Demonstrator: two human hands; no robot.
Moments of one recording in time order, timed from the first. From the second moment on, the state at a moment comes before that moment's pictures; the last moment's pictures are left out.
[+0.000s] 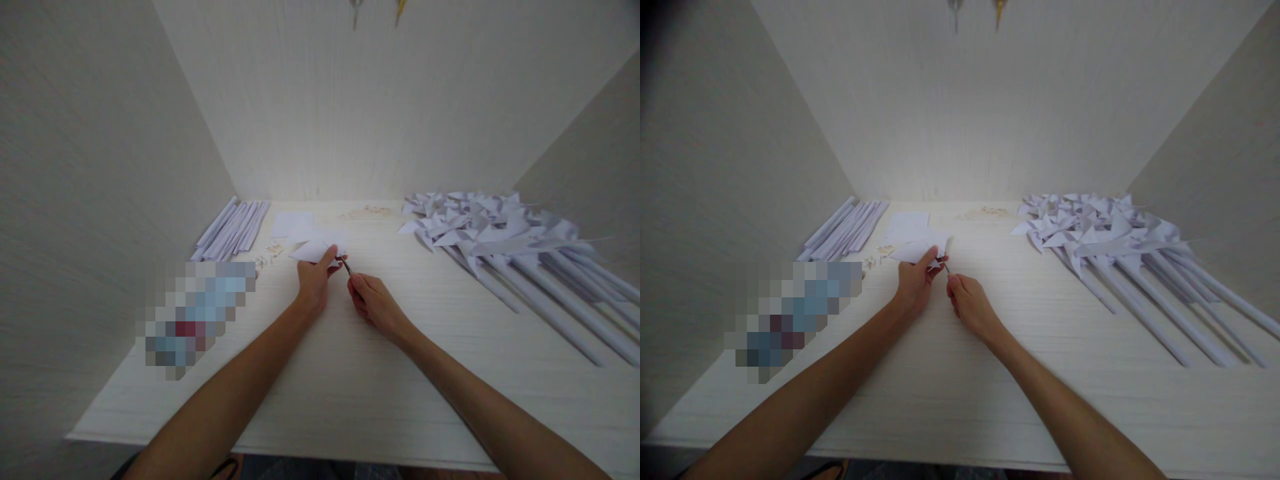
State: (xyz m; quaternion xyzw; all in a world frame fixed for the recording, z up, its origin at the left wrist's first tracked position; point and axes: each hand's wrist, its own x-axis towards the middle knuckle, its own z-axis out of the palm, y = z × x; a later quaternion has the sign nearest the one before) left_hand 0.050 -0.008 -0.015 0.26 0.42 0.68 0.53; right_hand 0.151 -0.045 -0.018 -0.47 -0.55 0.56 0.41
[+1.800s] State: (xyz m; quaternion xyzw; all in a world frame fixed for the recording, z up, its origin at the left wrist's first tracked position) left_hand 0.046 -0.011 -0.019 0.39 0.41 0.54 0.62; right_hand 0.169 -0.027 -0.009 -0.40 -0.25 0.52 0.71
